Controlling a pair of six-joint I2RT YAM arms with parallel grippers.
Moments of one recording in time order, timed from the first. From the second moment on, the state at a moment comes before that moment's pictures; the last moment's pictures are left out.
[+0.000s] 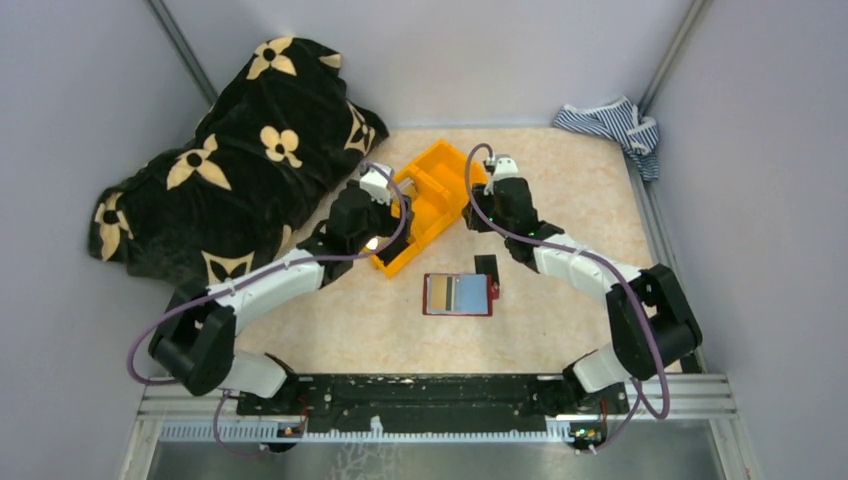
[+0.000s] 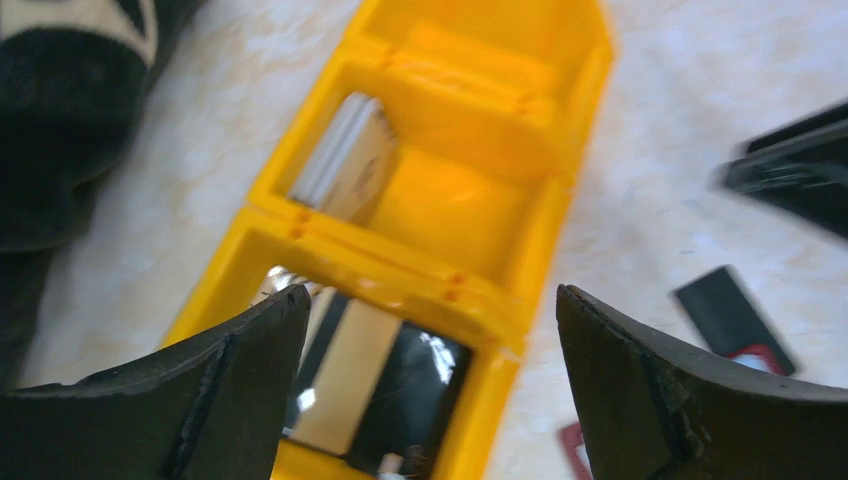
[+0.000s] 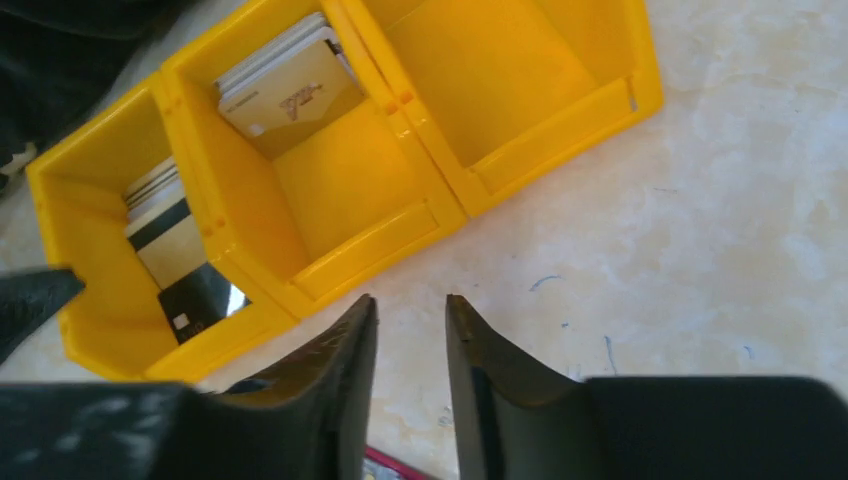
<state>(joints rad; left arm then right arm) -0.60 1.44 0.86 0.22 -0.17 -0.12 0.50 1.46 0.86 0.15 0.05 0.34</state>
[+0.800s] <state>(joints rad) -0.99 1.45 0.49 0.57 -0.07 -0.21 0.53 1.27 0.63 0.15 -0.13 0.35</state>
